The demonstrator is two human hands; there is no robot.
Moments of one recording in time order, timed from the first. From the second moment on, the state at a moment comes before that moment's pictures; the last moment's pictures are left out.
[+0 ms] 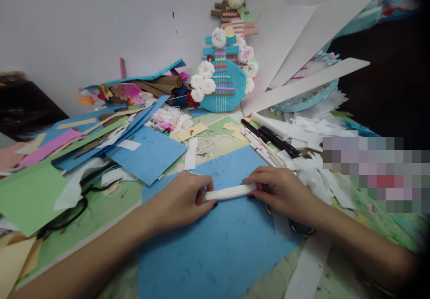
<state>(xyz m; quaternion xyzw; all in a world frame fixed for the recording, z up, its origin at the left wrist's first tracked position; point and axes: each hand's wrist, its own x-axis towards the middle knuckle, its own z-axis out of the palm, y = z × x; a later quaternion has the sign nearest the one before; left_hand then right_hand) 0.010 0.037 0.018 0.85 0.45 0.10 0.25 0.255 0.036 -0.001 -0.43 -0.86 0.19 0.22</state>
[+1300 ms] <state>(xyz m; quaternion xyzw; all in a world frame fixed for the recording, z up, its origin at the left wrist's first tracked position) 0.008 0.035 0.013 0.91 0.38 0.13 0.14 0.239 0.027 -0.002 -0.40 -0.87 0.16 0.23</state>
